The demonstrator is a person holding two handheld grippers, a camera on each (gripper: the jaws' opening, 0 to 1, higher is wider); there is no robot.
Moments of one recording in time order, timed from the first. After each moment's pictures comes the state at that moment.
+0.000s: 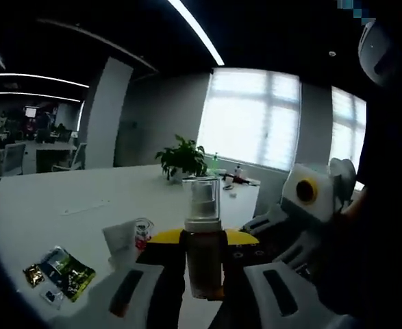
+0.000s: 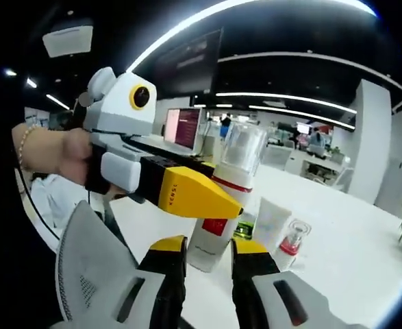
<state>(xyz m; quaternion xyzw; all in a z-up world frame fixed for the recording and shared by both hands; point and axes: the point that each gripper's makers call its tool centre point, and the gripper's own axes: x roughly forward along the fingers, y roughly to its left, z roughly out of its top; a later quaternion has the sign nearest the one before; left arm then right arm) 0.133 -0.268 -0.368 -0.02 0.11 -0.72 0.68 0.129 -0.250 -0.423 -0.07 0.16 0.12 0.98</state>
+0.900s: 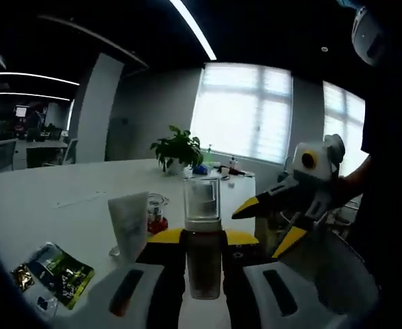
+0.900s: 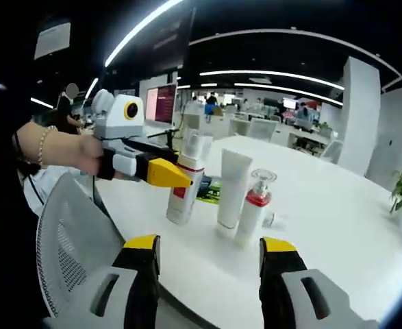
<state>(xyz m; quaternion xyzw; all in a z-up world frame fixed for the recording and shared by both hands) 0.166 -0.289 -0.436 -0.02 0.11 -0.75 0.65 0.094 -0.322 -0.464 -0.04 0.23 0.06 0.97</state>
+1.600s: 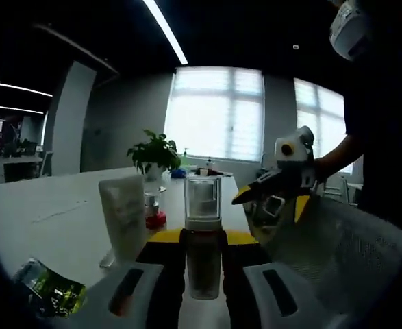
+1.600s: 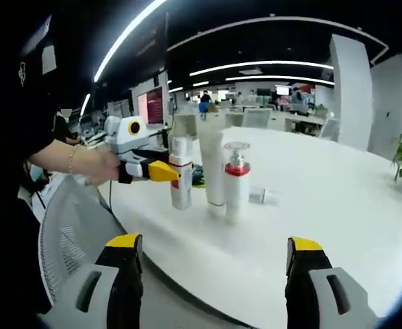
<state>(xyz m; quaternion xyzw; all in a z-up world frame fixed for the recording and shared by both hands) 0.169 -0.304 -0.472 0.00 0.05 -0.81 0.58 0.068 -0.361 -0.501 0.03 0.24 0.07 0.97</state>
